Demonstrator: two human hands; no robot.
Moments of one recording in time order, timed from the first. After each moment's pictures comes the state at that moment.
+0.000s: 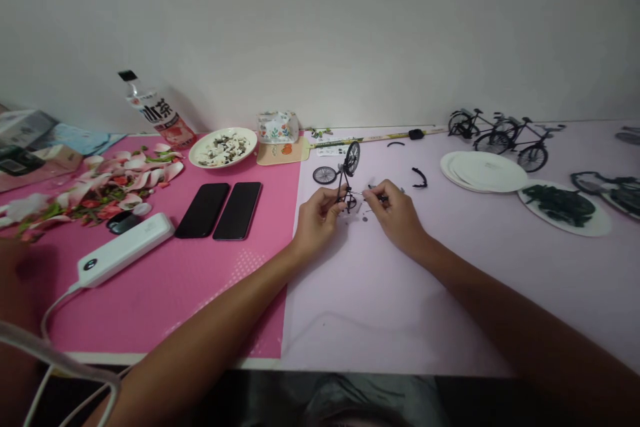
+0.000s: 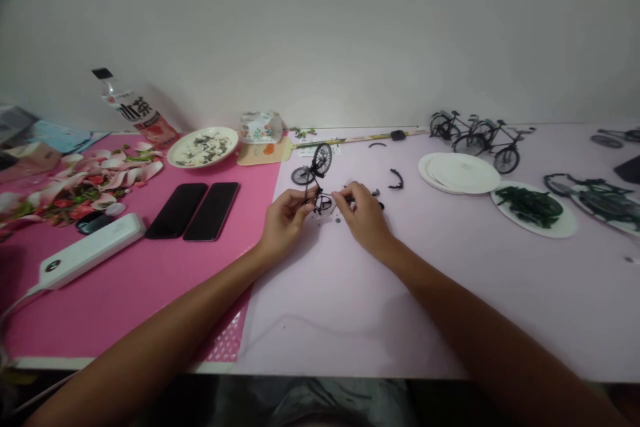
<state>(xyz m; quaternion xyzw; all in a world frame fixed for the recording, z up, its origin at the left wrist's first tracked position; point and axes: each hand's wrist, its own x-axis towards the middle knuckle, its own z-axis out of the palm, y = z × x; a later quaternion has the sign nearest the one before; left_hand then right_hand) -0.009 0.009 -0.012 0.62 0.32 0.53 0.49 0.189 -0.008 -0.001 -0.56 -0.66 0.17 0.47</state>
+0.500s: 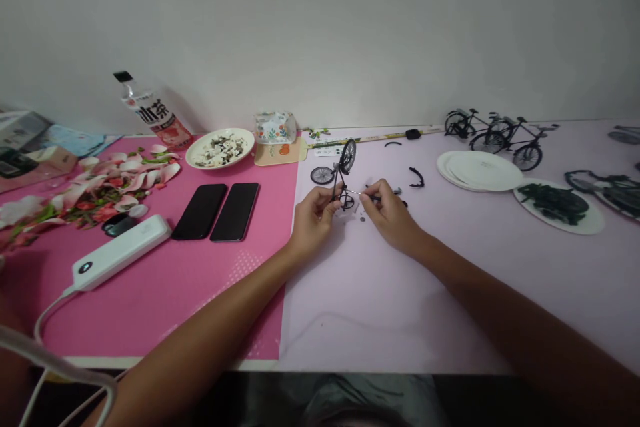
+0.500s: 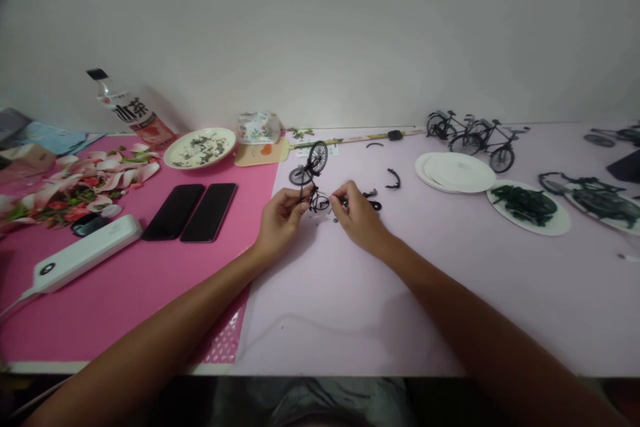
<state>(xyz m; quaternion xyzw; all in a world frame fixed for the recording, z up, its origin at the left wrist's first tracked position) -0.011 0.011 -0.010 0.61 0.31 0.54 0.48 0.189 -0.009 -0.001 -0.54 -0.69 0.21 0.44</state>
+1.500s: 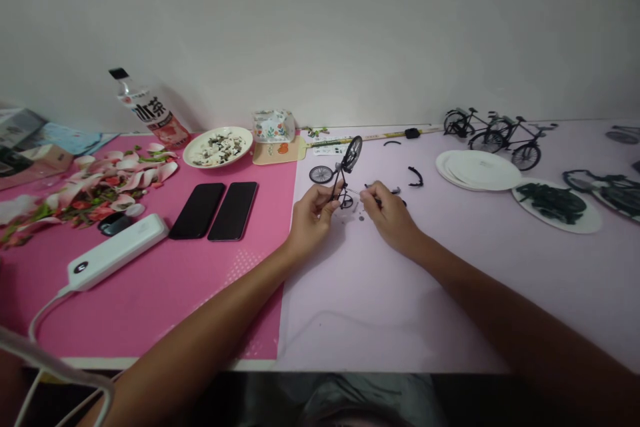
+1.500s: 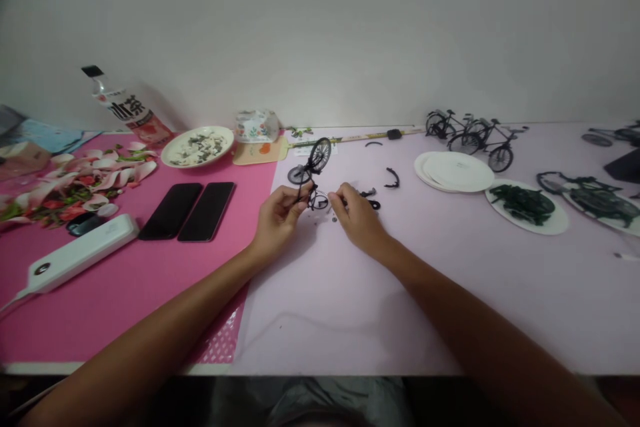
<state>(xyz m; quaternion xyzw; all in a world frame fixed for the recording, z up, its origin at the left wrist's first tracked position) -0.010 0.006 -0.001 0.61 0.30 0.54 0.50 0.187 -0.012 0.003 -0.54 -0.69 0.22 0.44</state>
